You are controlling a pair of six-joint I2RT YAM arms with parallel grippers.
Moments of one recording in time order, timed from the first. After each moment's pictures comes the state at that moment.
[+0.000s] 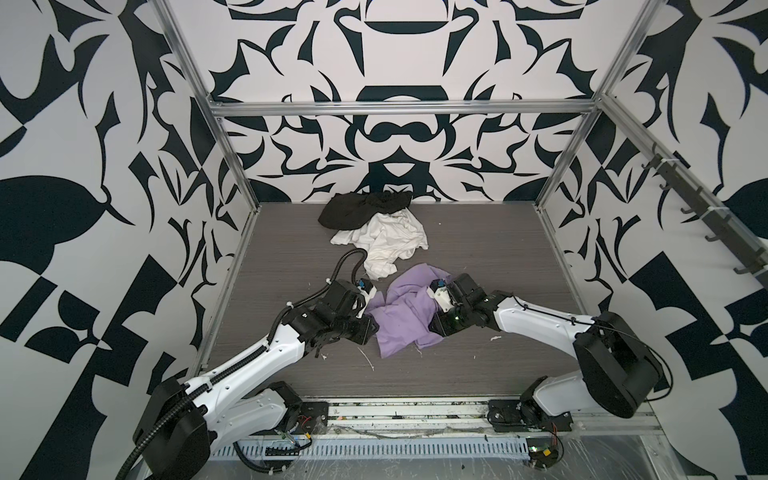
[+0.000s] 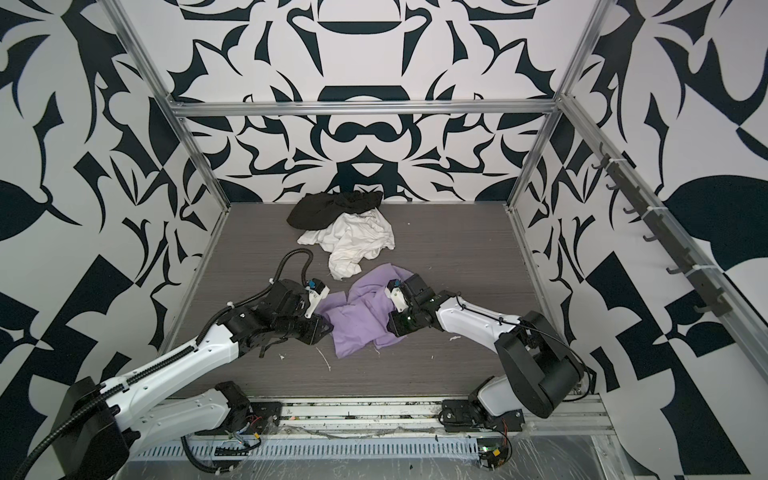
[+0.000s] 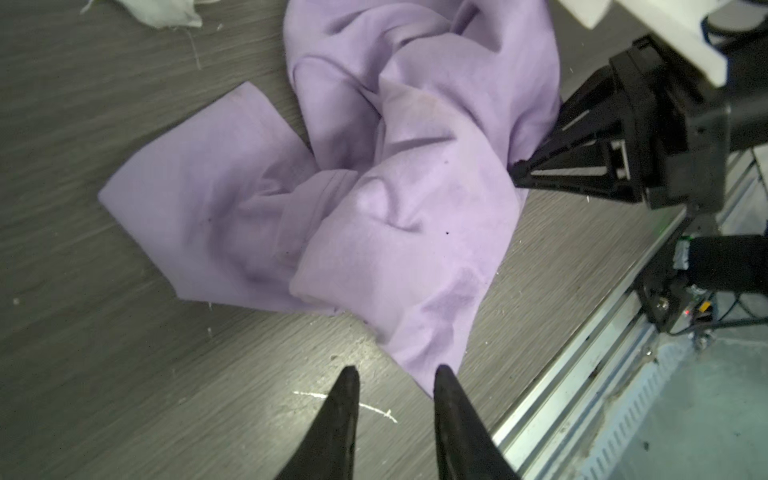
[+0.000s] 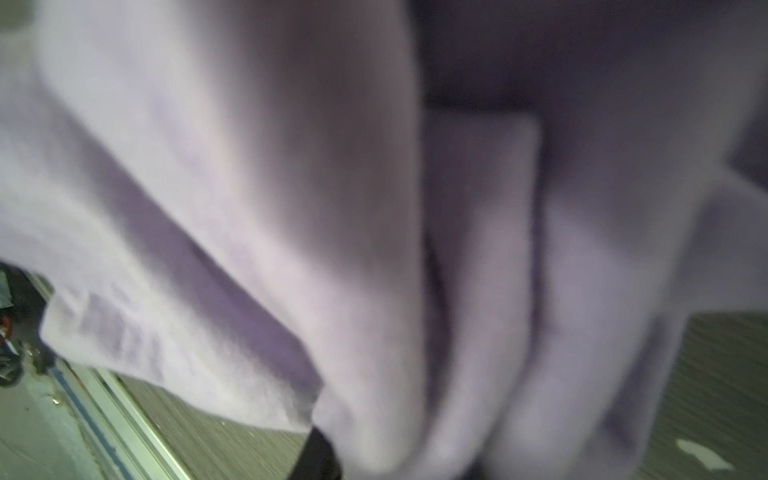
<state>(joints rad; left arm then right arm) -0.73 1.05 0.68 -0.55 0.22 -0.33 0.62 1.43 0.71 -0.40 -0.34 0.29</state>
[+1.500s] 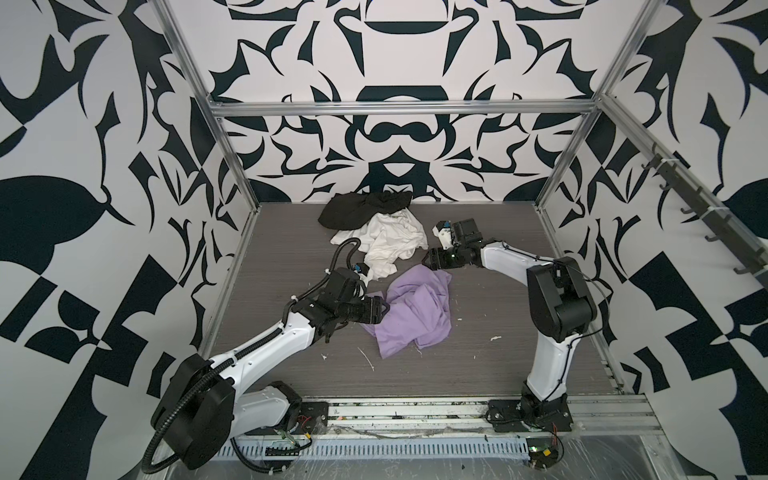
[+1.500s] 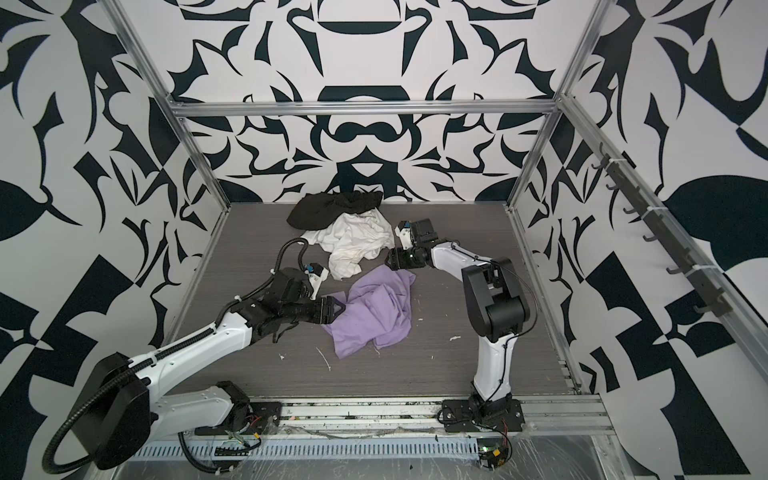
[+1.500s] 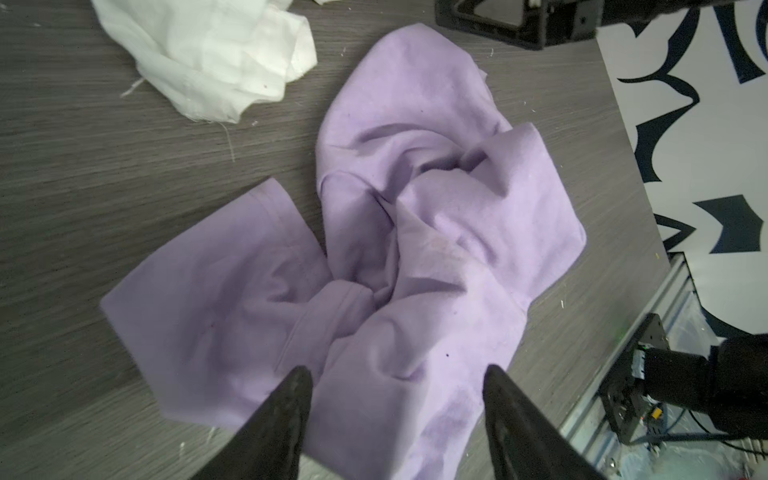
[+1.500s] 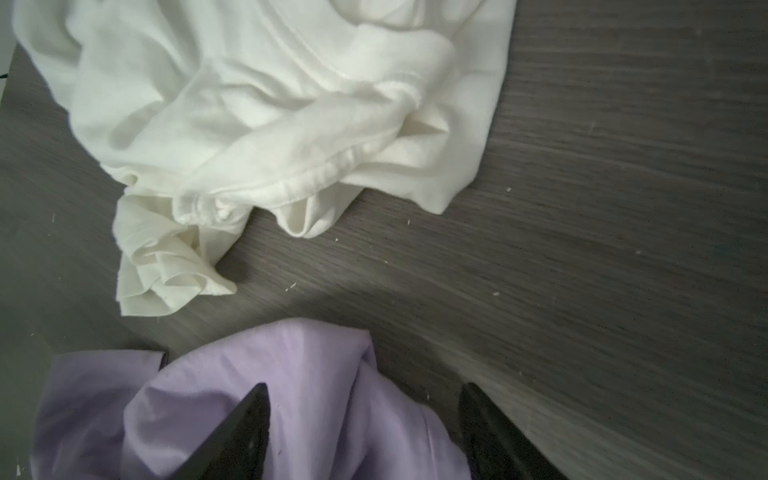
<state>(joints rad) -0.64 1.20 0.68 -0.25 0.29 -0.46 0.32 1.96 1.30 -0.30 -0.37 0.17</state>
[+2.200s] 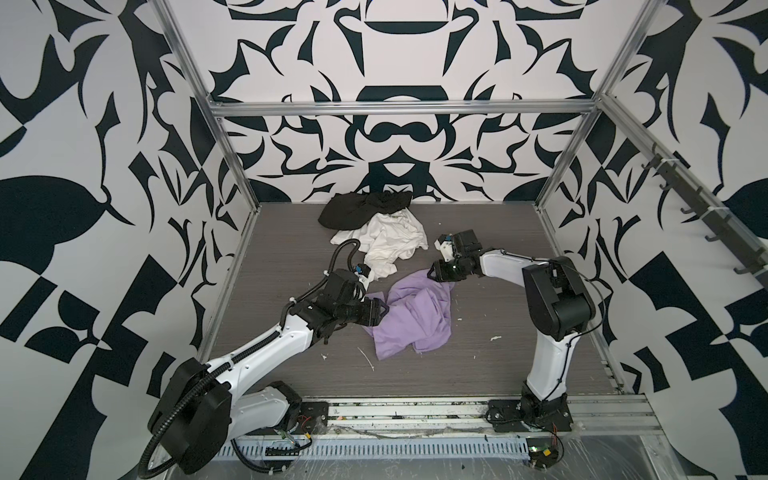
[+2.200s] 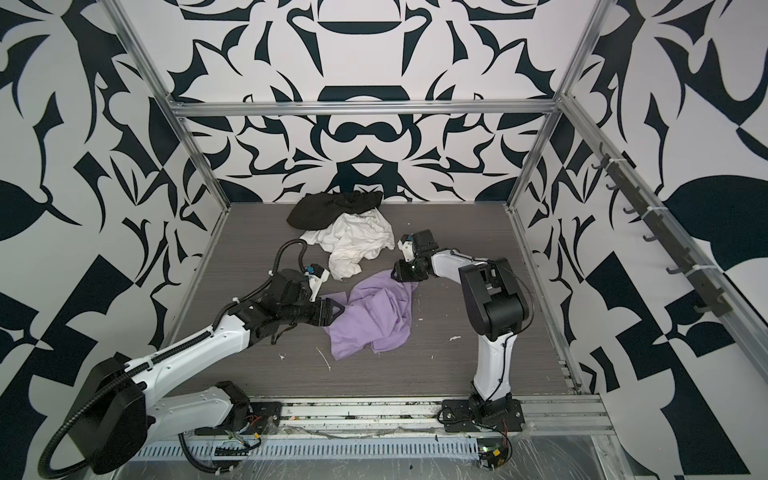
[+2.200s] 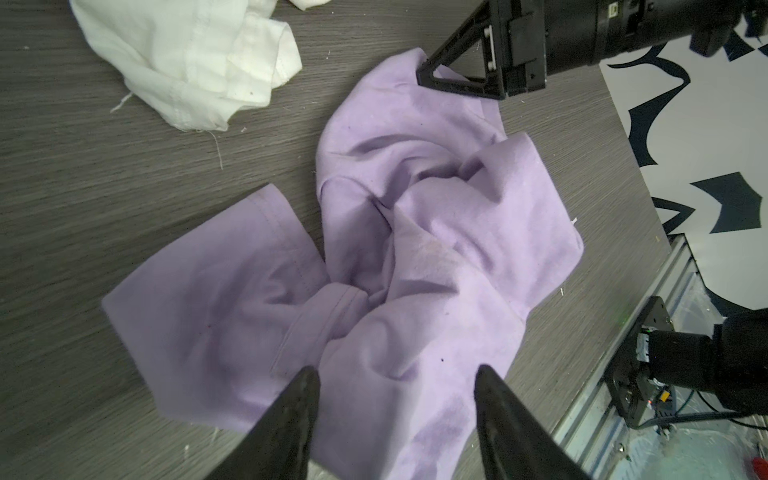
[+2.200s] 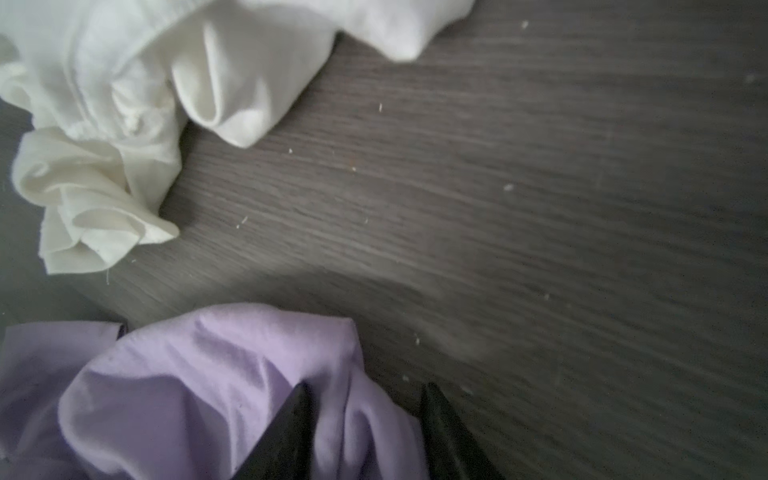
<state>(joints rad) -0.64 1.18 0.66 -0.25 0.28 -0.42 0.32 1.92 1.15 -0.29 -0.39 0.21</state>
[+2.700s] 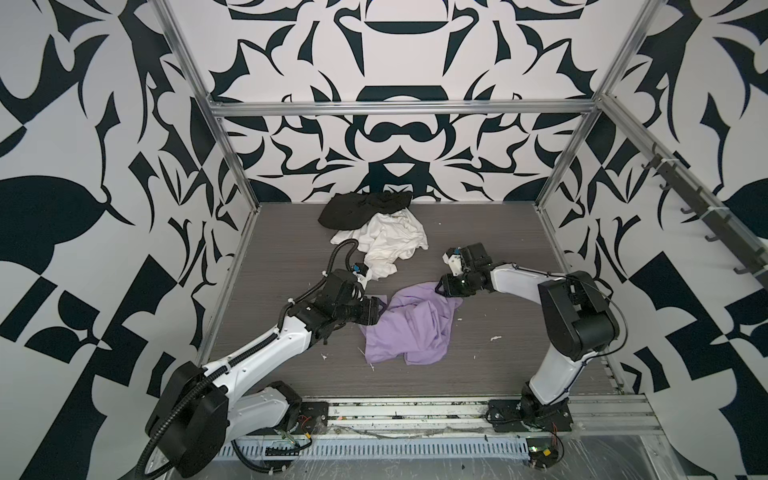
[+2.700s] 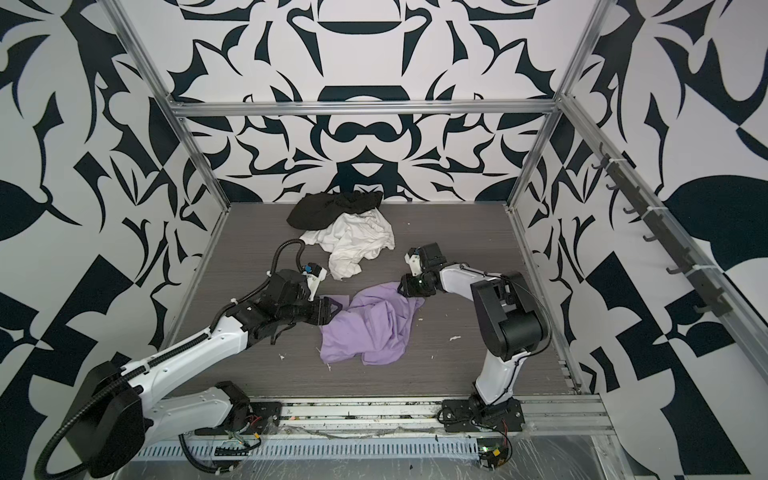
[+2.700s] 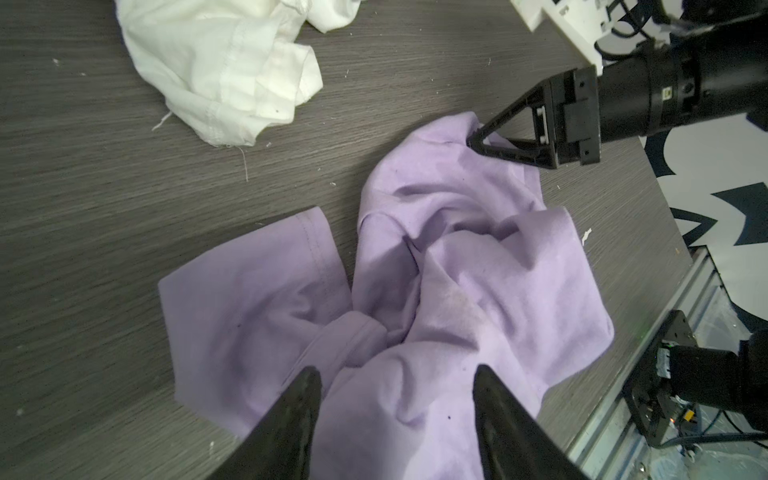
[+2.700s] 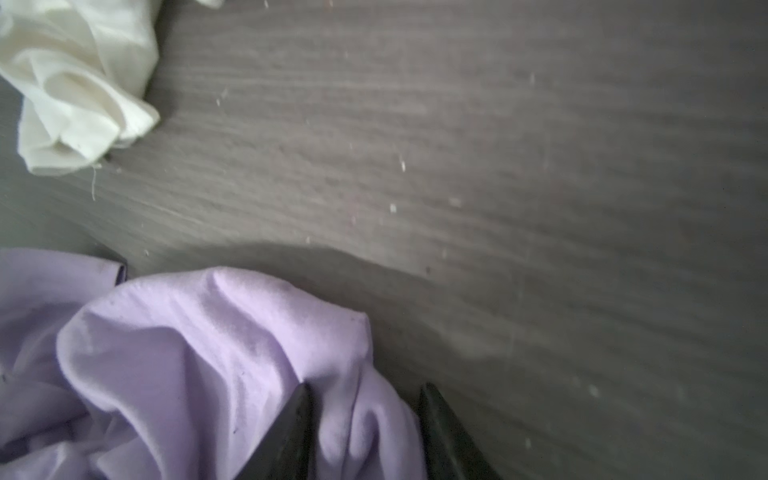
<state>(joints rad) -0.64 1.15 0.66 -0.25 0.23 -0.41 0.32 1.75 0.93 -0.29 -0.38 0.25</state>
